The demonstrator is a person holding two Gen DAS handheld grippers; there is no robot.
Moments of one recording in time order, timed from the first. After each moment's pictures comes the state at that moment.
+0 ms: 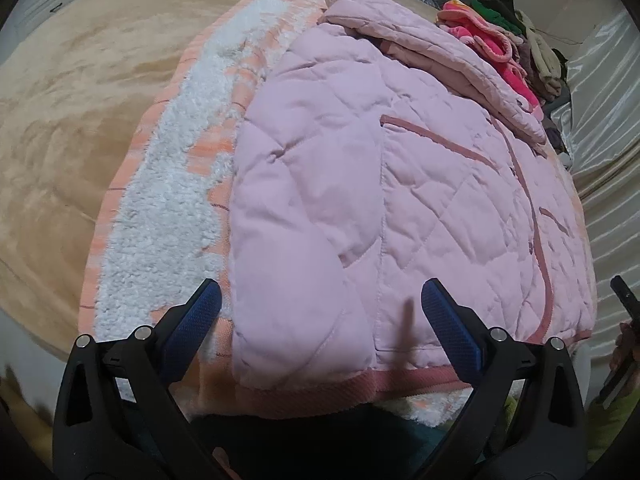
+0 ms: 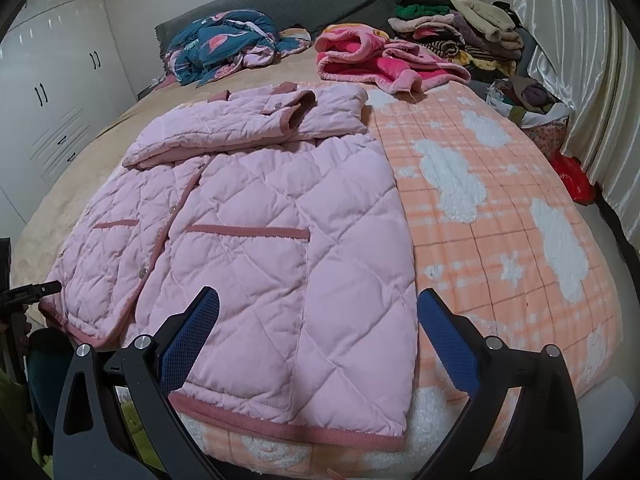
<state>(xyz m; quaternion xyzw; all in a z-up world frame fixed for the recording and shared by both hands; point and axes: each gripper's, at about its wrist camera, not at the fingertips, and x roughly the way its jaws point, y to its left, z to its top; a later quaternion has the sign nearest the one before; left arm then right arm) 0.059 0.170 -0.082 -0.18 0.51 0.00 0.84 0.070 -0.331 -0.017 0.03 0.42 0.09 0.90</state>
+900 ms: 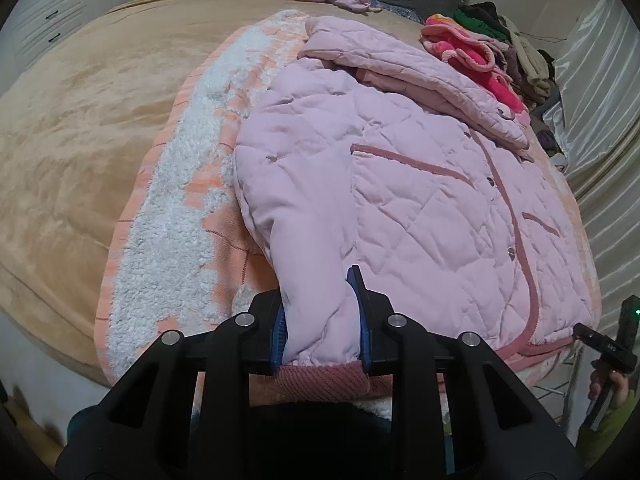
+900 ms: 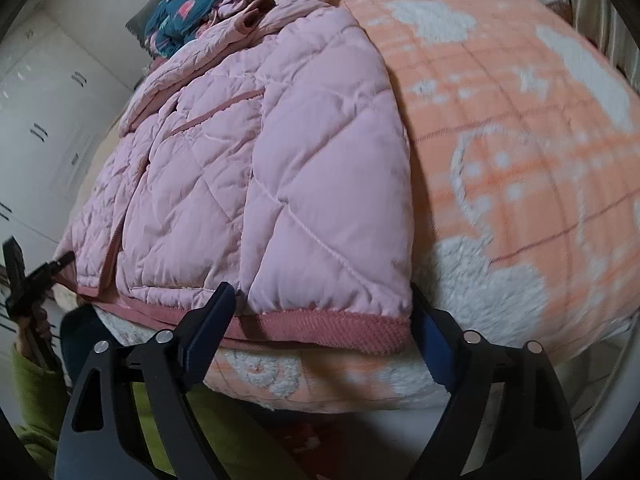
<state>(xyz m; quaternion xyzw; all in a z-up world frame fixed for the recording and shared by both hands) 0.051 0.155 -0.056 -0.15 0.47 0.00 0.87 0.036 -0.373 -0.108 0.18 0.52 0.14 0.82</state>
